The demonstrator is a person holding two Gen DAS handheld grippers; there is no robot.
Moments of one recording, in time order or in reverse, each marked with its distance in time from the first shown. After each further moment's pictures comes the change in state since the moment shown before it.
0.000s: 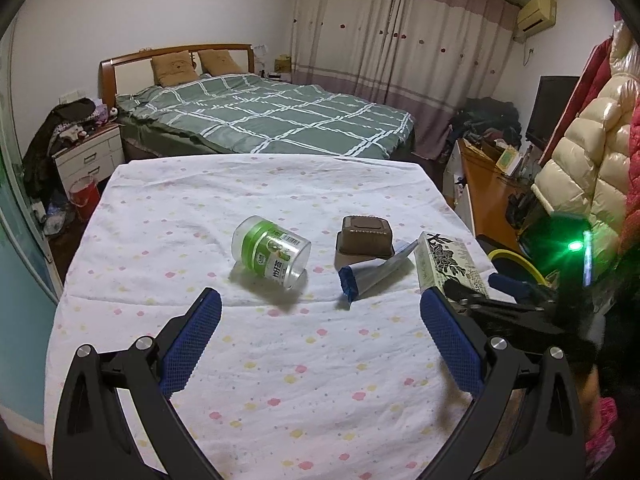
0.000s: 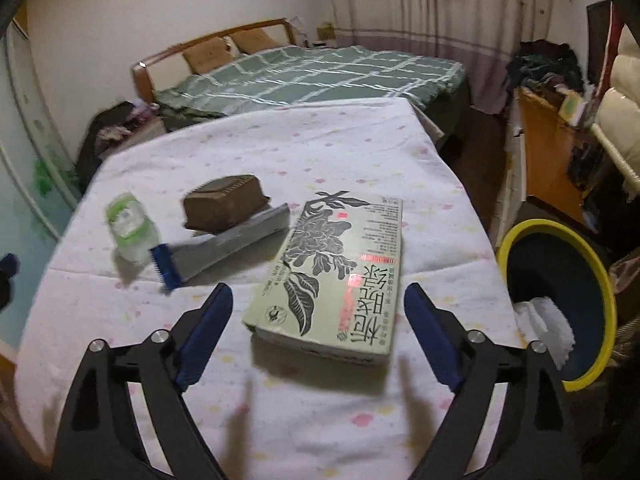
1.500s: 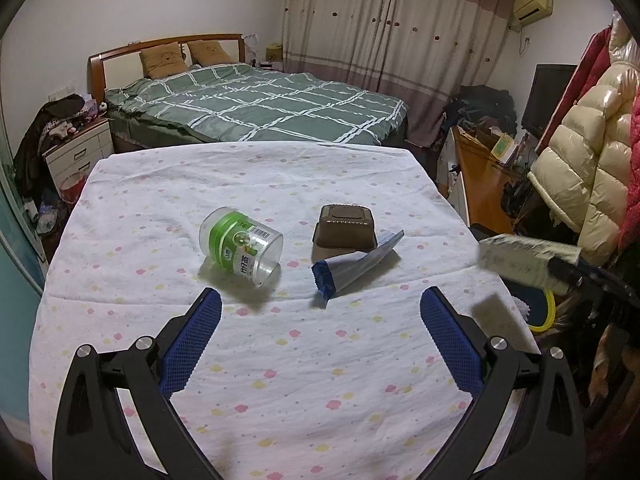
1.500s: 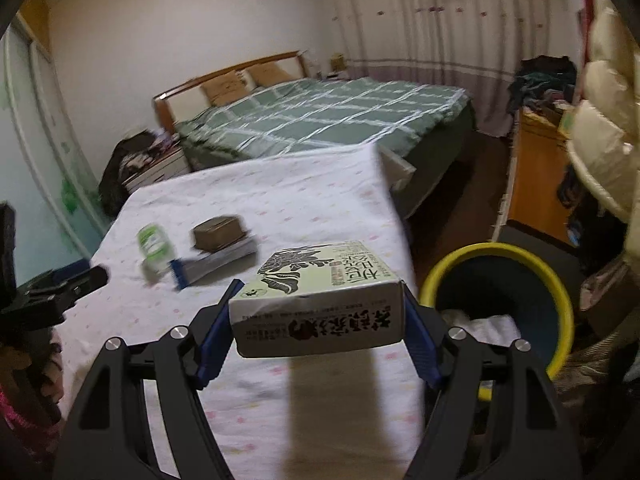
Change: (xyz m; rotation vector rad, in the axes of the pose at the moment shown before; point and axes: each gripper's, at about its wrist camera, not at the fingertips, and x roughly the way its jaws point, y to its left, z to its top) left arm 0.026 -0.026 0.001 0.021 0.045 -0.008; right arm -0.103 -0.093 -0.005 0.018 -0.135 0.094
